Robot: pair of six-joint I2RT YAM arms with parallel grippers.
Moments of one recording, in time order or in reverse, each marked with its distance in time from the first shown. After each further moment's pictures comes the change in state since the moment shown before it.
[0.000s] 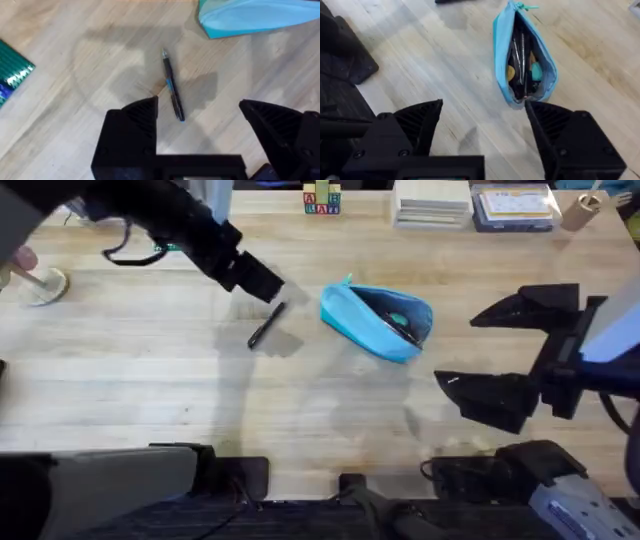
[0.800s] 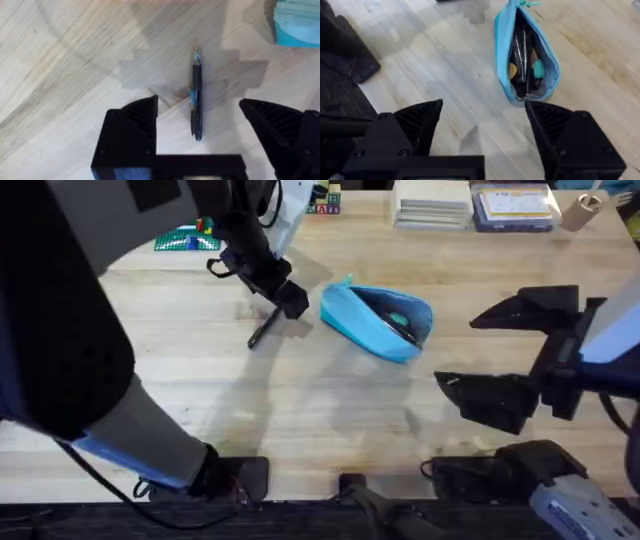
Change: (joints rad) left arm -0.202 0.327 0.000 0.131 -0.345 -0.275; right arm 0.000 0.000 0.000 -0.007 0.000 0.003
